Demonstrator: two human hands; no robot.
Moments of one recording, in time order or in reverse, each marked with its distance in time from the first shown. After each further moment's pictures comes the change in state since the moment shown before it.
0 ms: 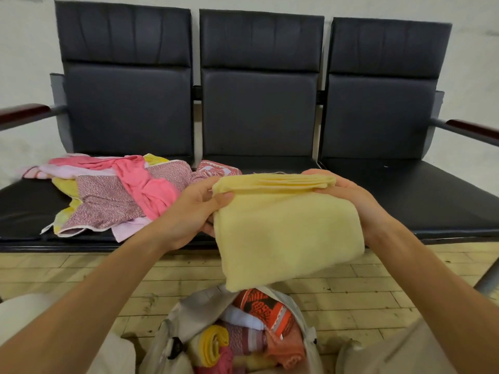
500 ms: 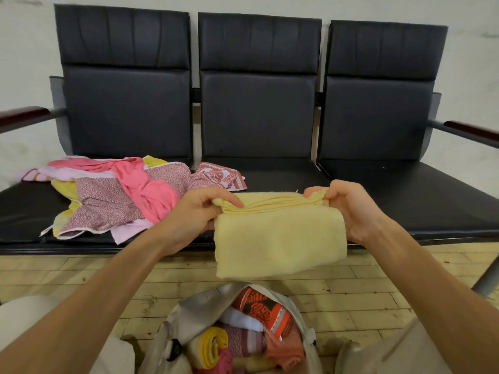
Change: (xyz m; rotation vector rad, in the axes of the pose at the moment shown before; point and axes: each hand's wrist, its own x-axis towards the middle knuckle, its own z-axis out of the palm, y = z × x) left_hand -0.001 -0.004 0.002 0.025 0.029 0.036; right_hand 0.003 0.000 -0.004 0.200 -0.138 0.246
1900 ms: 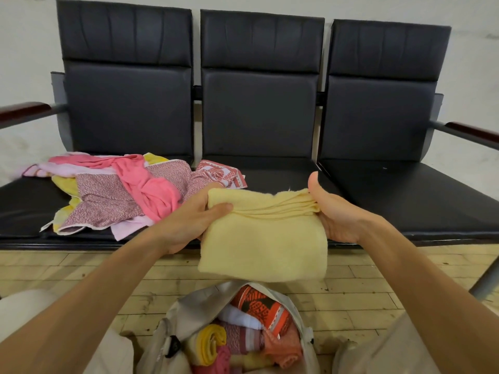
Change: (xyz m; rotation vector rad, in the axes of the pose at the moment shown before) left_hand -0.003 -0.002 -0.004 0.094 -0.018 -0.144; right_hand 0.011 0.004 0.011 -0.335 0.067 0.166
